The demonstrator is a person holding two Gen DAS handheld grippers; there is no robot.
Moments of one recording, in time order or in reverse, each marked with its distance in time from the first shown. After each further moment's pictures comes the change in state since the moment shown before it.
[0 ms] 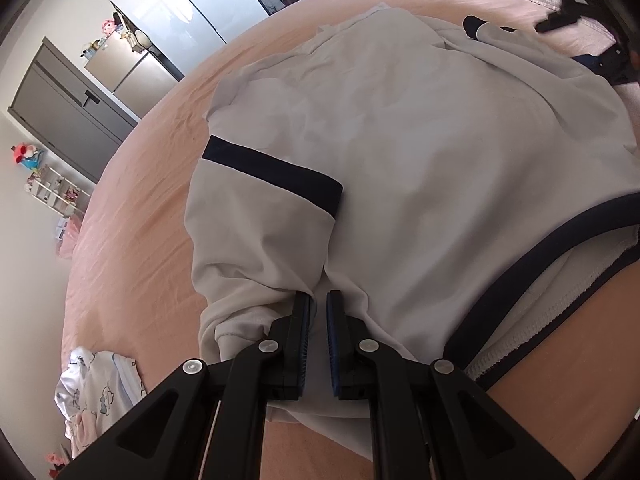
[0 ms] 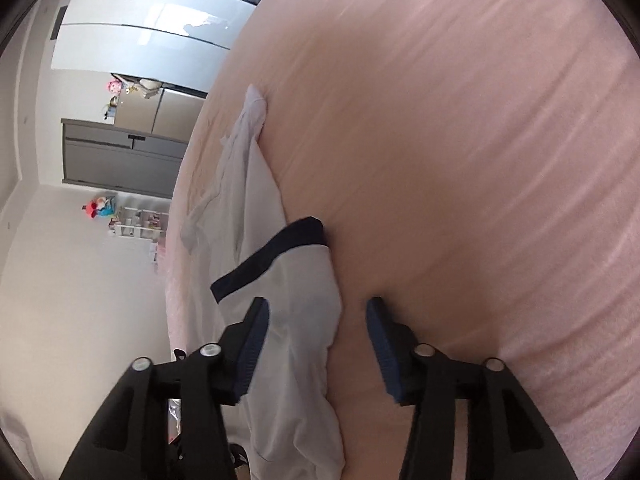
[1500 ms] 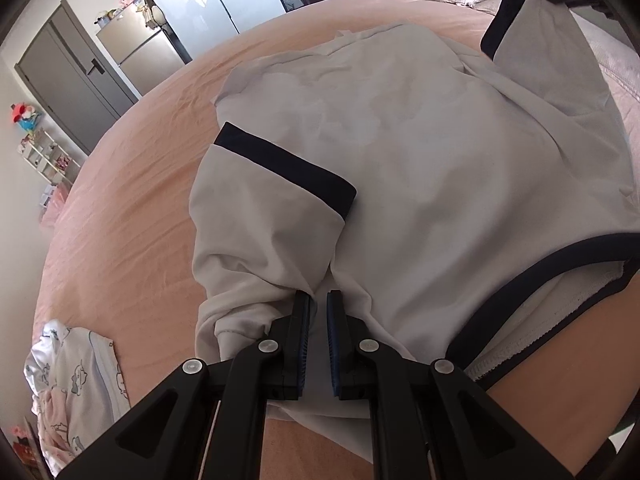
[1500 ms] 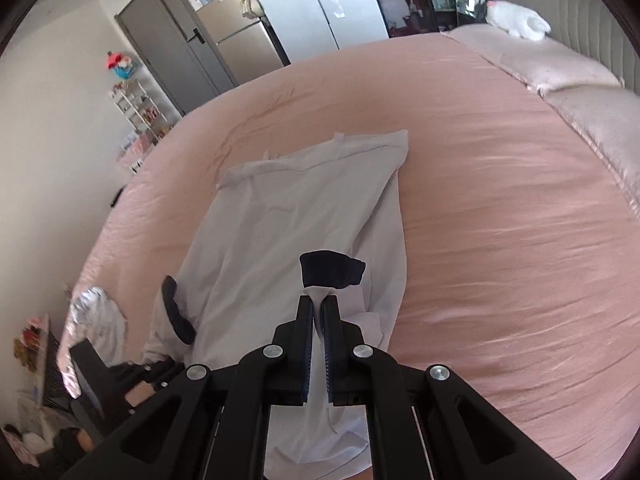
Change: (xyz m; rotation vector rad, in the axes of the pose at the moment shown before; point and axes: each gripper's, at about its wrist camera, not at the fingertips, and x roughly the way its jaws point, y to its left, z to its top) left arm 0.000 0.015 -0.002 -0.140 -0.004 -0.079; right arm -0.017 0.175 -0.073 -0.686 -0.067 -0.340
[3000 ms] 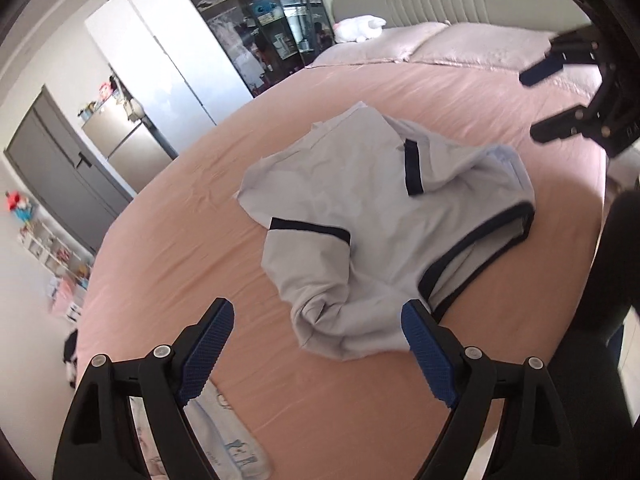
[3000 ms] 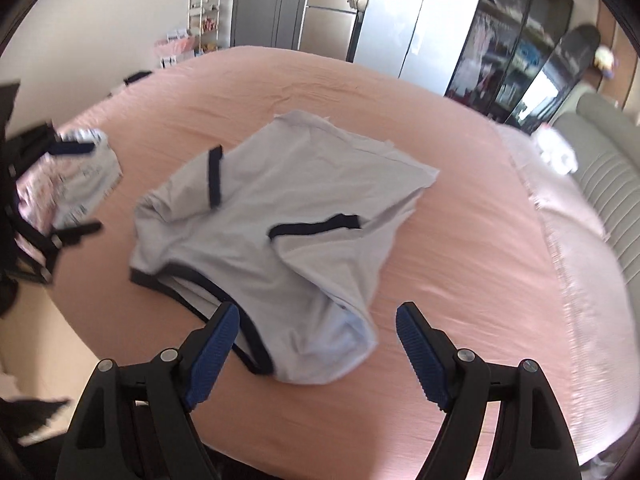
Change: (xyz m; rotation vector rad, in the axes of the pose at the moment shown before) left arm -0.128 0.037 -0.032 0.251 -0.255 -0.028; right arm -0.077 0.074 -0.111 -0.527 -0.012 -0.233
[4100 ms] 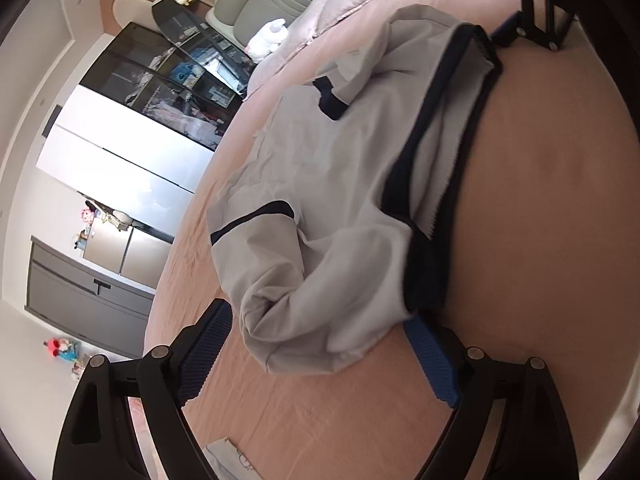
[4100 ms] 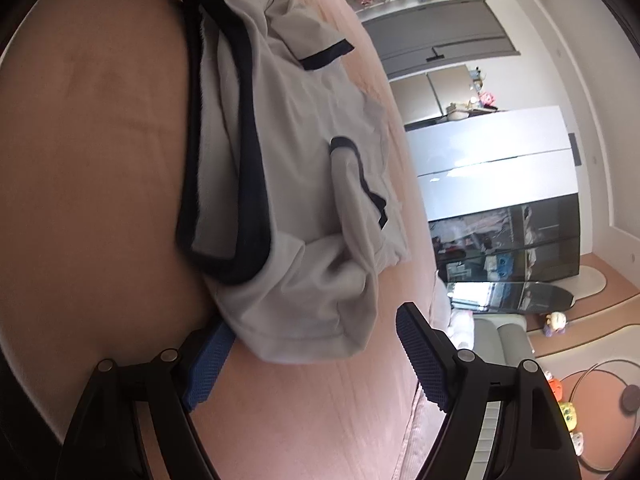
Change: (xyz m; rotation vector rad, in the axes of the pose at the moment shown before) left arm 0.087 -0.068 -0.042 0.450 -0.099 0.158; right arm 0.107 0.067 -0.093 -0.872 -0.097 -0.456
